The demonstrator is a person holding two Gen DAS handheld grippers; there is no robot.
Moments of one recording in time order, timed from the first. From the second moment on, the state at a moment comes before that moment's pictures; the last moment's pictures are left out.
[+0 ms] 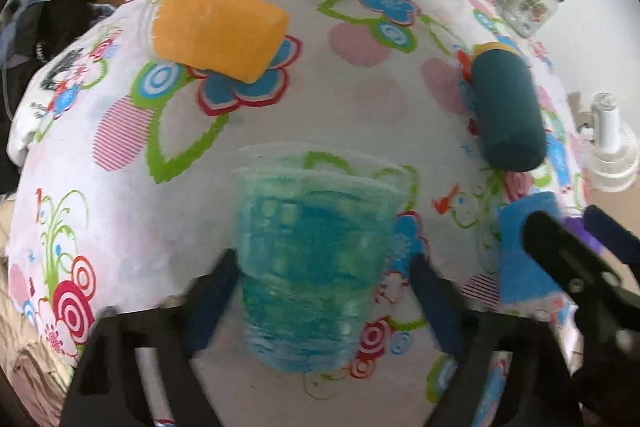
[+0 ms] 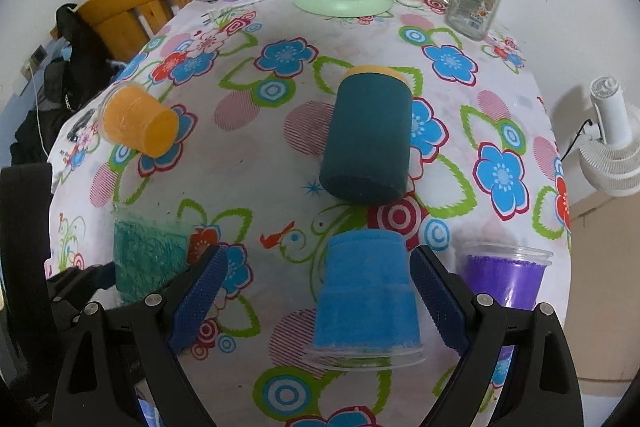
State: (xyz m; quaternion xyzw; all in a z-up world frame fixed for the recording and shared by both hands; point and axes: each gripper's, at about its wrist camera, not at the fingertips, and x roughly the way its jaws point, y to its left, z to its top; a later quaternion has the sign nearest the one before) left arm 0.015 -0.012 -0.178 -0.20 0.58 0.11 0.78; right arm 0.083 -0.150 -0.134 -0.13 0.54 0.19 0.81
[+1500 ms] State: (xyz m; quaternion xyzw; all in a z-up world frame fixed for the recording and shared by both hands) left arm -0.039 0.081 -0.197 0.15 0.57 -0.10 0.80; right arm -0.074 -0.059 -0.185 -0.06 0.32 0.10 0.94
